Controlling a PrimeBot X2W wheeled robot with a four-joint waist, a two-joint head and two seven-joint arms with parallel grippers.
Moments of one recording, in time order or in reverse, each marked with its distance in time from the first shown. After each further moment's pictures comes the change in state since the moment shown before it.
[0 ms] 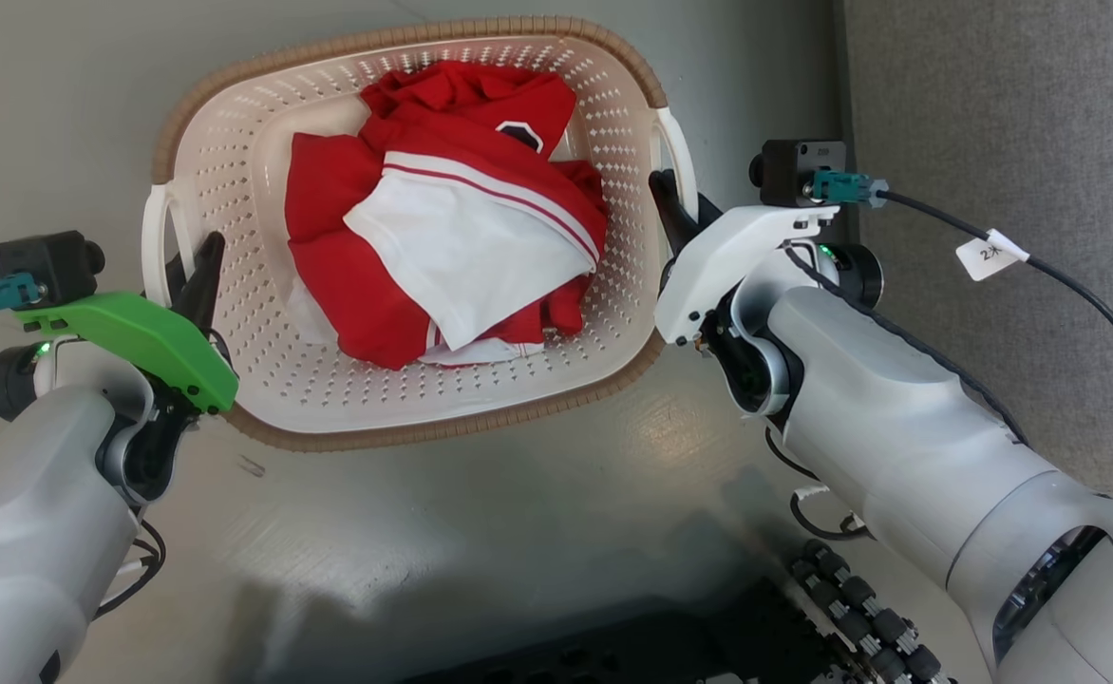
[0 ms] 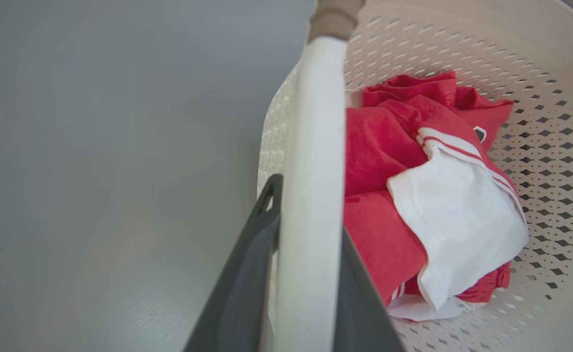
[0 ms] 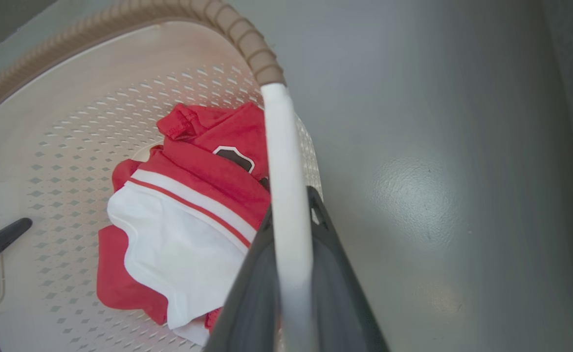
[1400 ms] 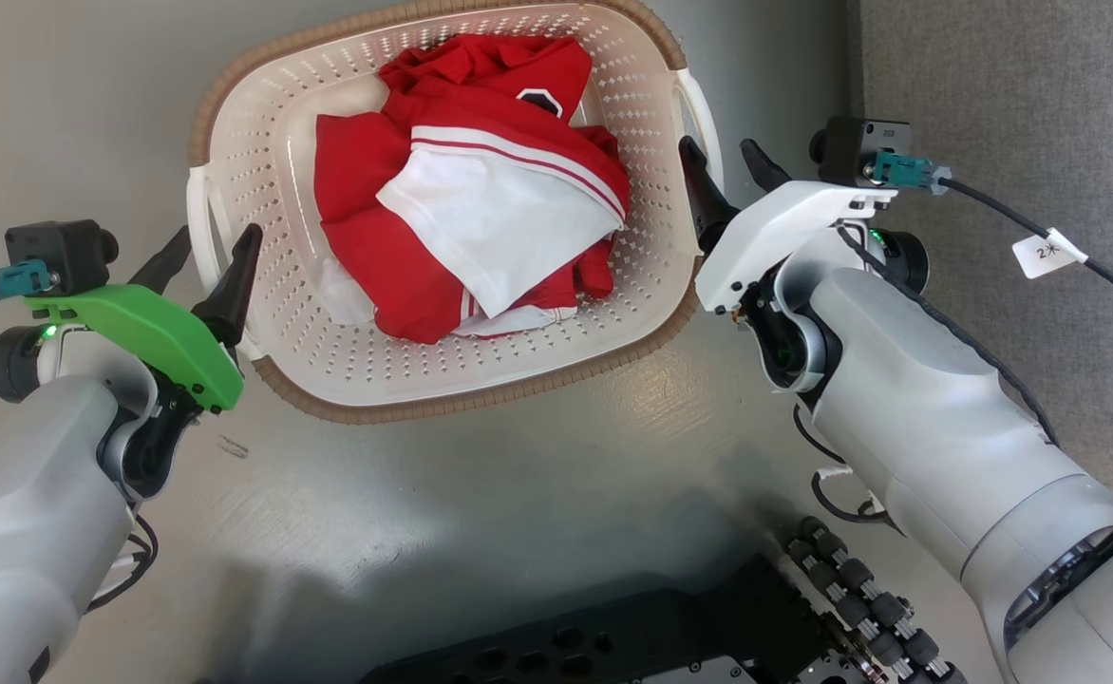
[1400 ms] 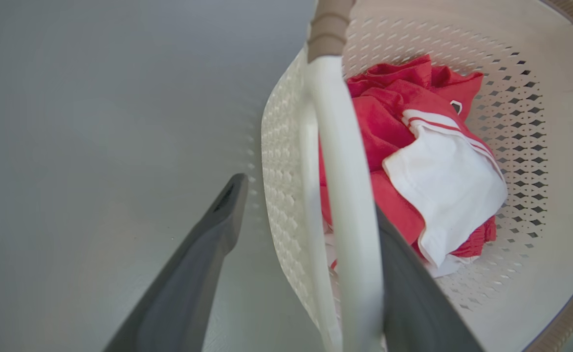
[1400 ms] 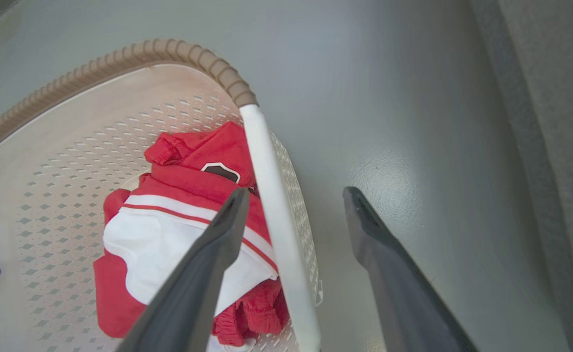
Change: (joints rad) left arm -0.034 0.025 -0.073 -0.029 0.001 -0.003 -0.007; right arm 0.025 -0.012 -0.190 0.012 -0.121 -0.007 -0.001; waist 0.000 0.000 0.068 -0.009
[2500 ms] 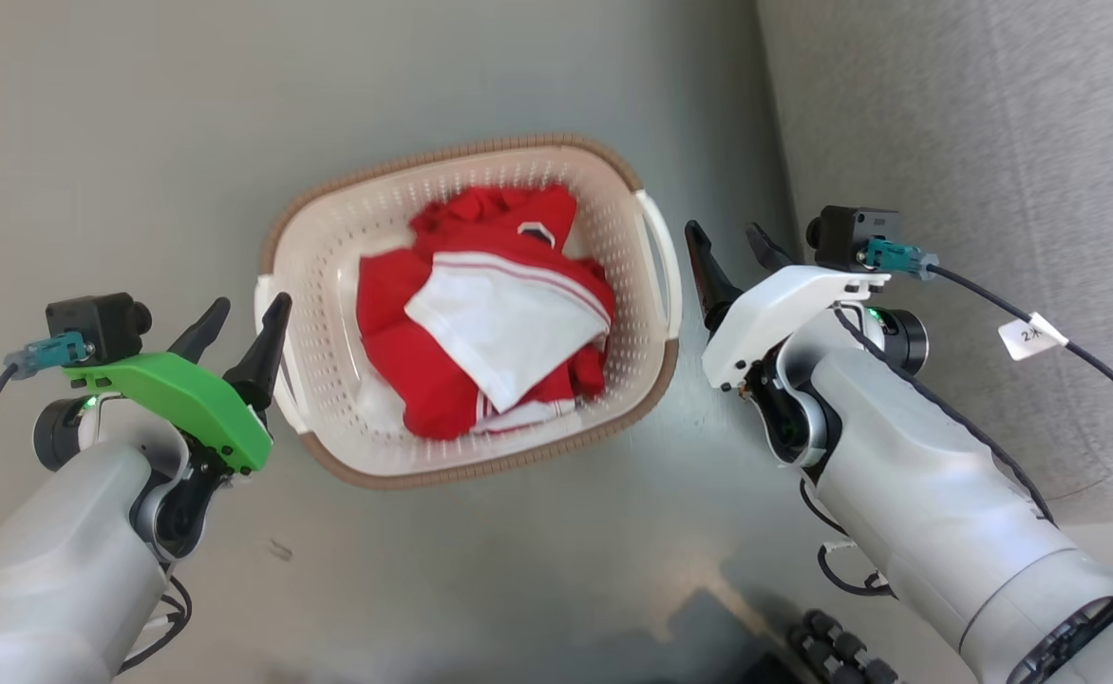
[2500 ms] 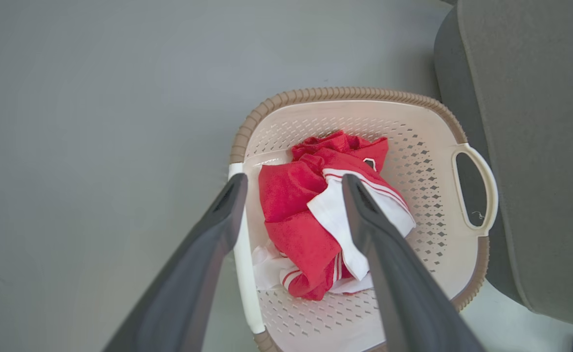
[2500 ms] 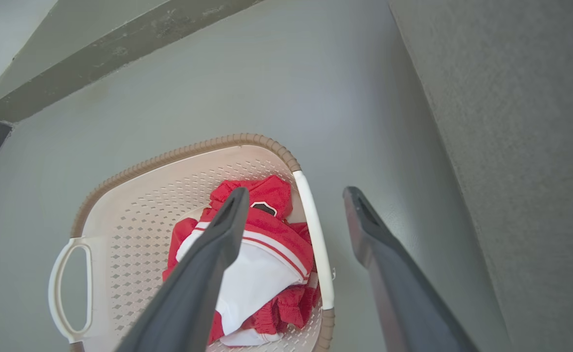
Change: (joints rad) left arm 0.126 -0.026 0.056 -0.026 0.001 0.000 0.000; right arm 0.149 0.000 -0.073 -0.047 -0.101 0.000 0.000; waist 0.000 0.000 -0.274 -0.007
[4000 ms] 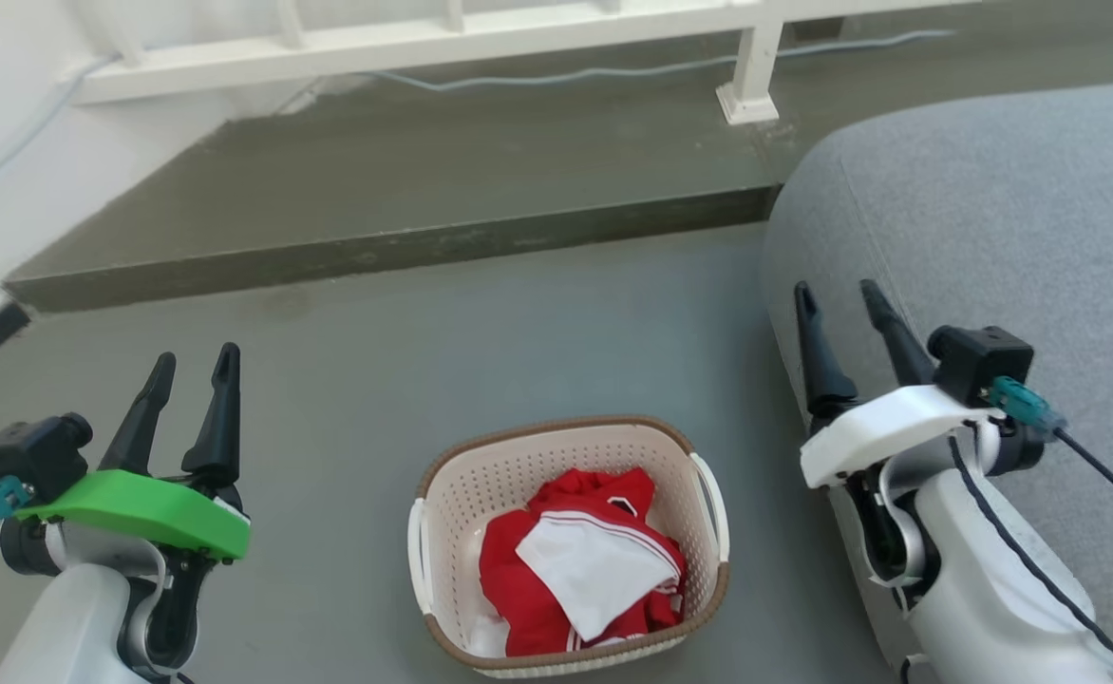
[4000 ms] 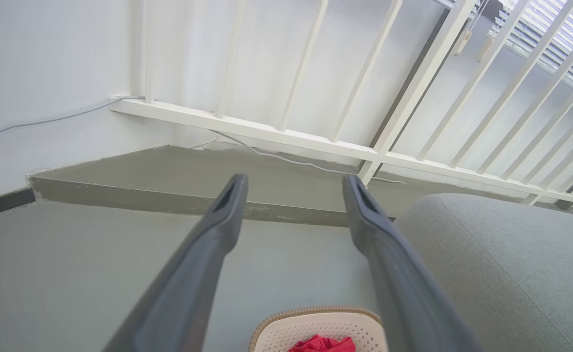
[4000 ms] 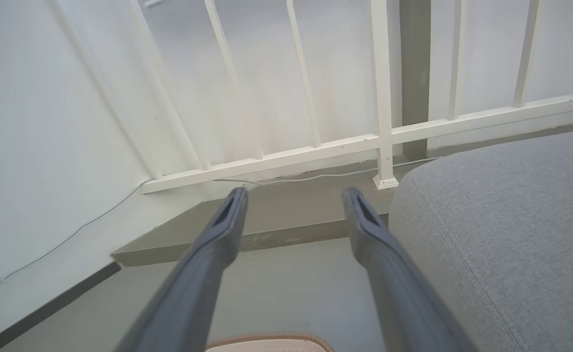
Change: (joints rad) left arm 0.452 -0.106 0.667 -0.360 0.450 0.002 0.000; right arm 0.445 -0.061 -0.417 -0.493 -0.464 0.018 0.000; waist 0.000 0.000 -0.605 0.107
